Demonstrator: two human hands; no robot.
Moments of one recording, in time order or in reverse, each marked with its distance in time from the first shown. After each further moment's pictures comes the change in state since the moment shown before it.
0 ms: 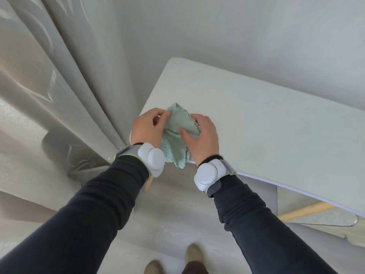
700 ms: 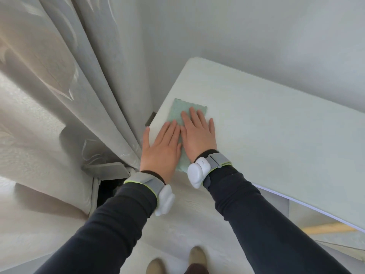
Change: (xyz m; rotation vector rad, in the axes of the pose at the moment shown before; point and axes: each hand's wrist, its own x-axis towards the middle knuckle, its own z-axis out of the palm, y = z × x) left_hand -0.030 -0.053 0.011 0.979 -0.154 0.272; right_hand 0.030 -0.004 0.045 -0.642 -0.386 -0.130
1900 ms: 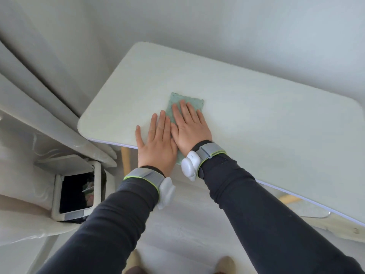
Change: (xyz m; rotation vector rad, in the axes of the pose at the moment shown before) left_hand -0.010 0.157 0.004 -0.097 -0.052 -0.098; right_hand -0.056 0.131 -0.033 -0.104 -0.027 -0.049
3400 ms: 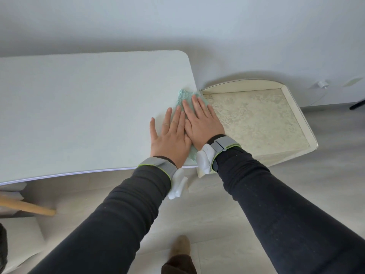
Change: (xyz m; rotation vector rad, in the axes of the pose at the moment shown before) left_hand -0.084 0.442 0.049 0.052 -0.085 0.551; right_hand -0.254 0.410 -0.048 -0.007 0.128 0.435
